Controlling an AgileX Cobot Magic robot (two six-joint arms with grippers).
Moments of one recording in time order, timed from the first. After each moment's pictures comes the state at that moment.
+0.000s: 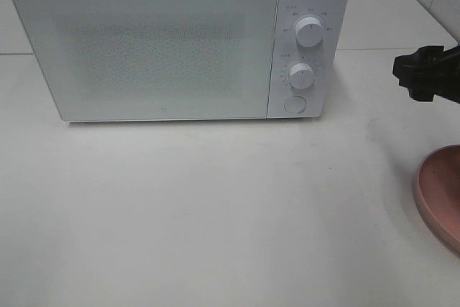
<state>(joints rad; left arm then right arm) 0.02 -0.01 -0.50 -0.17 1.06 0.13 0.11 1.22 -0.43 0.01 -0.36 0.11</state>
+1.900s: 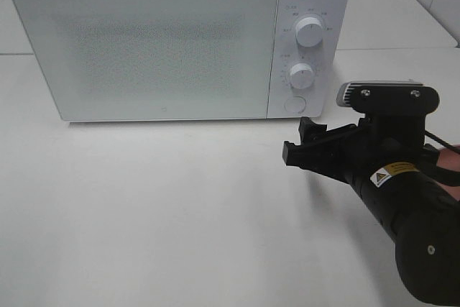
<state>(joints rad) 0.02 -0.01 -0.50 -0.17 1.06 0.13 0.86 1.74 -0.34 0.89 -1.18 -0.06</state>
